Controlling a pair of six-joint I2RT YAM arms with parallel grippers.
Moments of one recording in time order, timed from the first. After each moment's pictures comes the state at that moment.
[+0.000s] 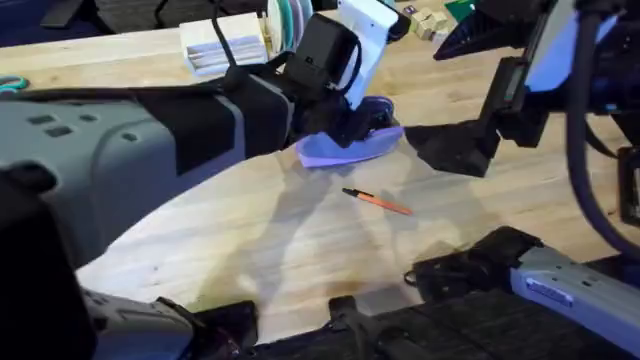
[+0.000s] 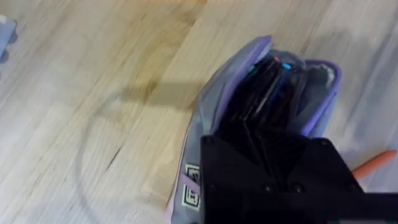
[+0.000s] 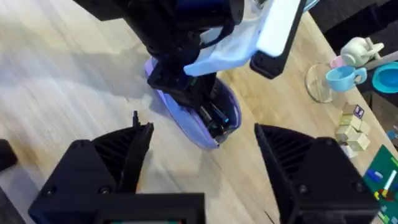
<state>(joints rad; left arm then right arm) -0.75 1.74 1.12 -0.22 0.25 0.17 0.31 0.86 1.21 -1.11 -0.24 -0.63</state>
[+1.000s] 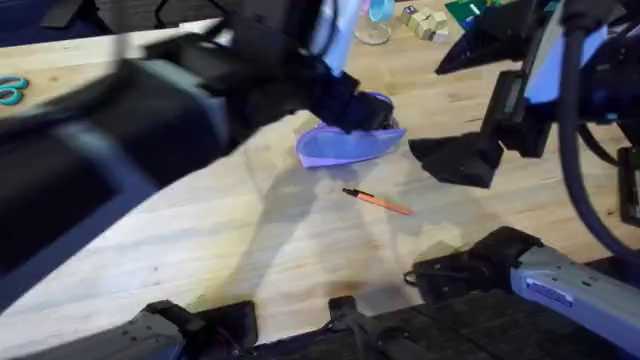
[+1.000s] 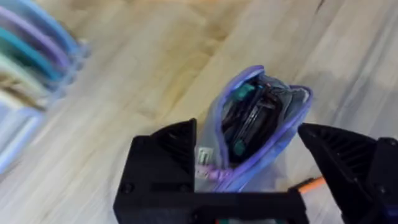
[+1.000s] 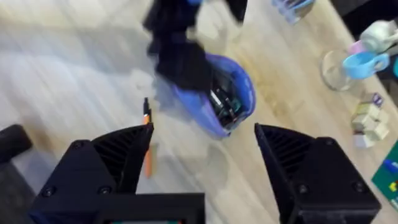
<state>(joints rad) -0.70 1.49 1.12 -0.31 0.22 0.11 0.31 0.86 1.21 -1.18 -0.24 -0.63</state>
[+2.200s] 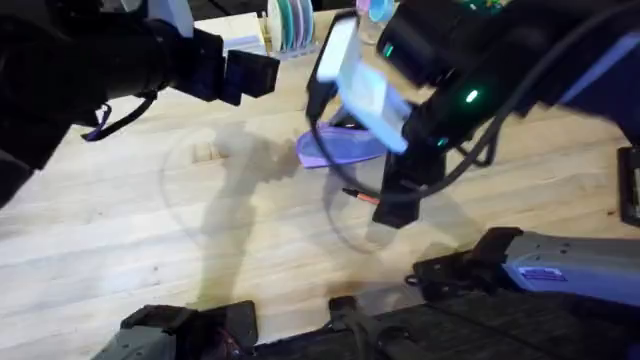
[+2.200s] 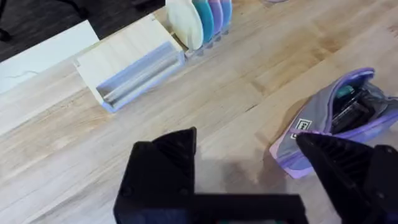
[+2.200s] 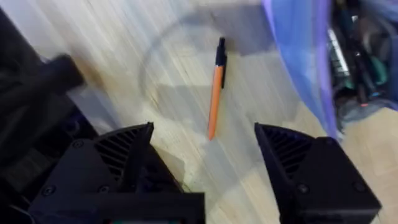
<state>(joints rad) -0.30 1.21 1.12 -0.57 0.21 0.19 0.56 1.27 1.12 -1.30 -0.16 -0.47</state>
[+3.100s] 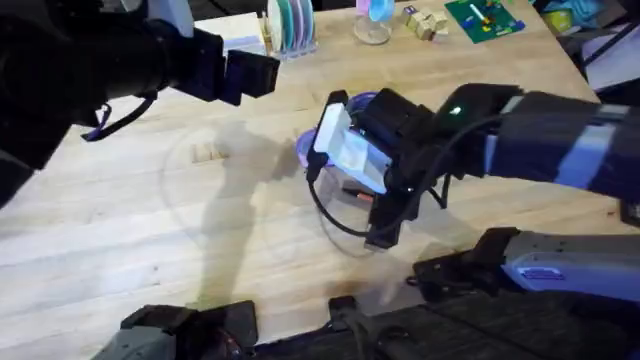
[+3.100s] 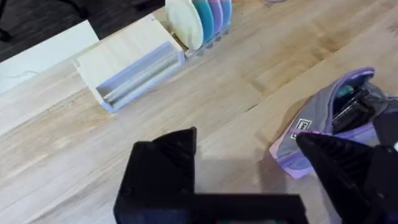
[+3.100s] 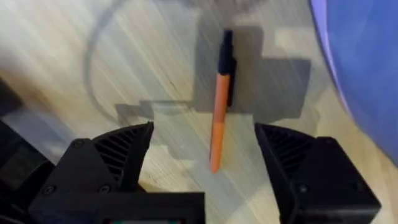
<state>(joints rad) -0.30 1.21 1.12 -0.57 0.21 0.19 0.63 1.31 0.74 -0.95 -0.08 -0.39</state>
